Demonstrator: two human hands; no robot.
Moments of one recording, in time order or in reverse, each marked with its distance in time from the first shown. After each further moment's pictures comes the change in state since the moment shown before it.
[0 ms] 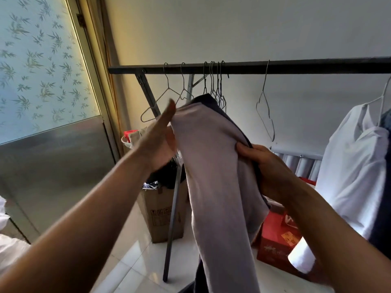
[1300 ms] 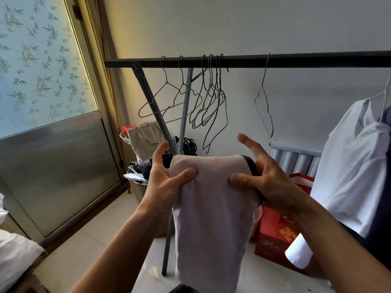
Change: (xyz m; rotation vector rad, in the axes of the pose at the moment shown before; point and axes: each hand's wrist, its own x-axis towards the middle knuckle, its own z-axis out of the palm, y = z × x) left_hand -0.059 -0.080 0.009 0.063 0.342 0.040; right_hand -0.012 0.029 -0.027 -0.327 -0.009 -0.119
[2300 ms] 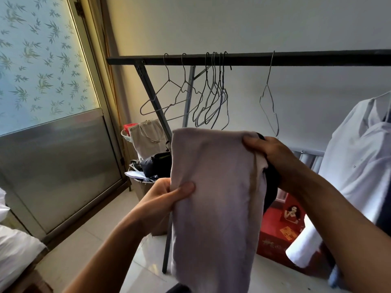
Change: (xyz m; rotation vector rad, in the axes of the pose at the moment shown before) left_hand -0.010 -0.009 -0.033 0.208 -0.282 -0.233; right_hand 0.025 -0.028 -0.004 0.052 0.095 0.106
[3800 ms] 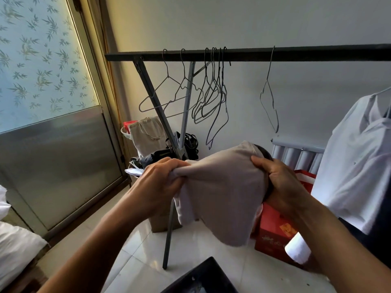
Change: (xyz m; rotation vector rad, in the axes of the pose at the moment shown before) left_hand -0.003 0.030 -0.004 1.028 0.161 0.588; right_hand -0.017 0.037 0.004 0.362 0.219 0.222
